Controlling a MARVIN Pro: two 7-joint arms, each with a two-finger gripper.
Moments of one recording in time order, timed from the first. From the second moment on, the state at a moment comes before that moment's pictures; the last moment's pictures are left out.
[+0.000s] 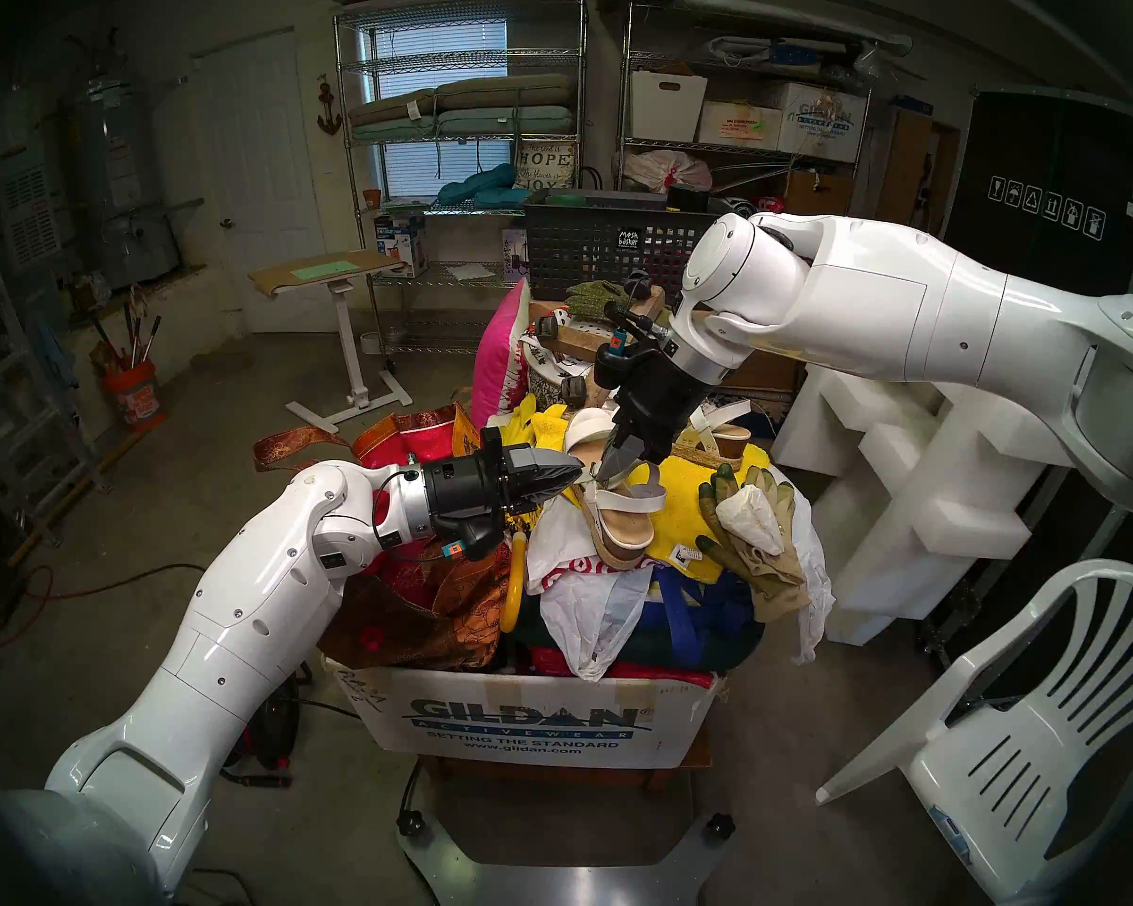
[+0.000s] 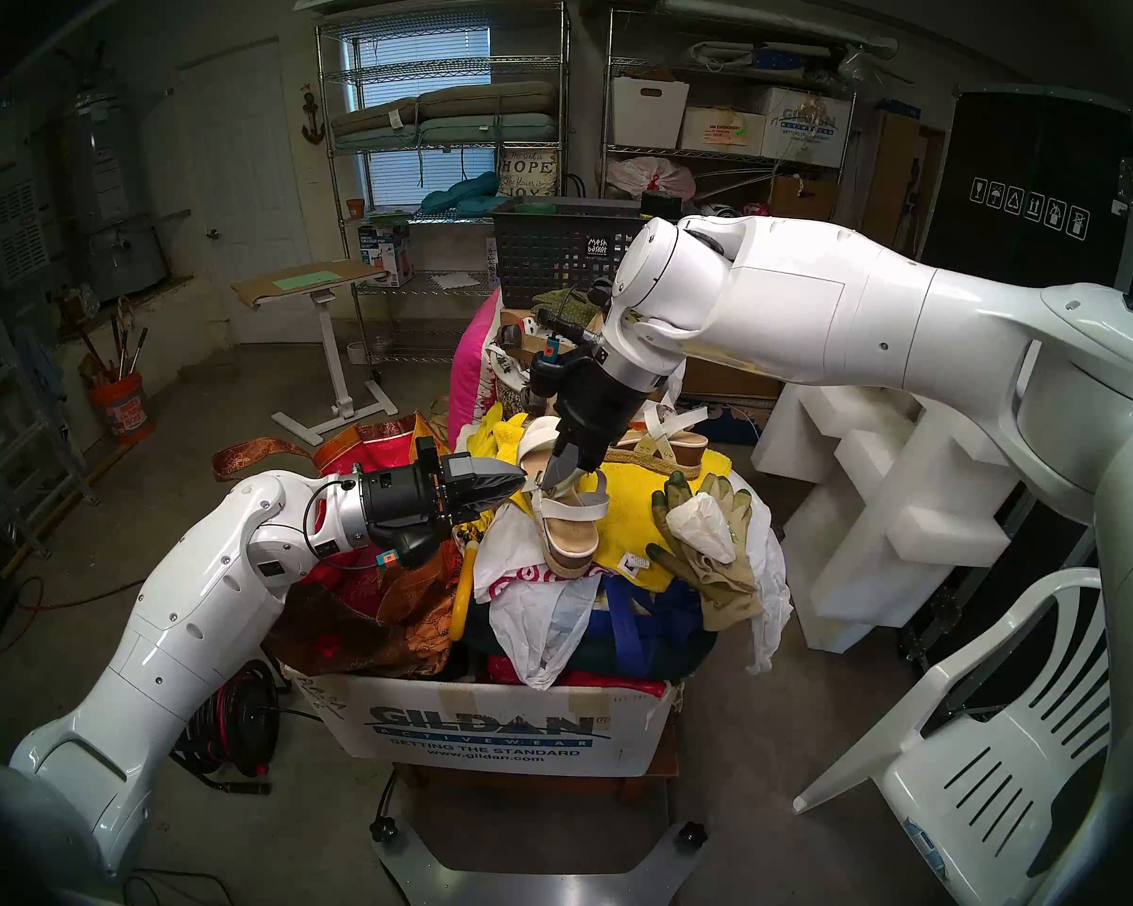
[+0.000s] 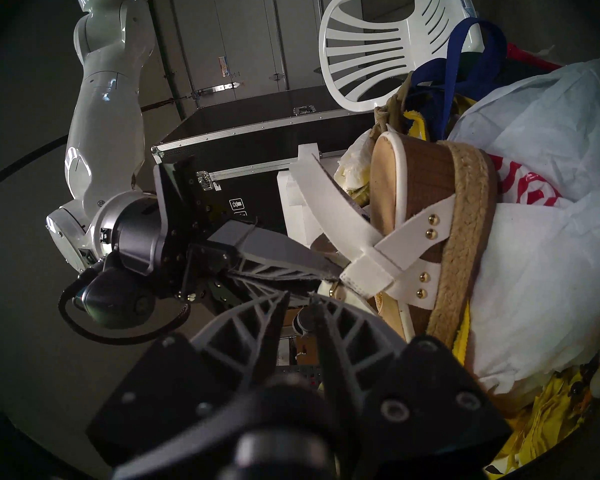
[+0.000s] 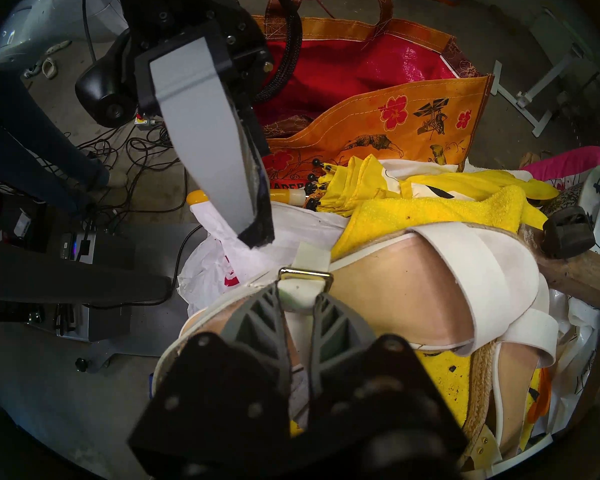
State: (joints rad) left arm 1.22 -1.08 -1.23 -1.53 1.08 -0.96 -0.01; right arm 0.18 -1.00 -0.22 -1.33 0.82 0.60 1.01
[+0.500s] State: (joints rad) left arm 1.22 -1.09 -1.23 -1.52 1.08 -0.95 -0.01; right arm 0.18 -1.00 -0.22 -1.33 0.83 0.60 1.02
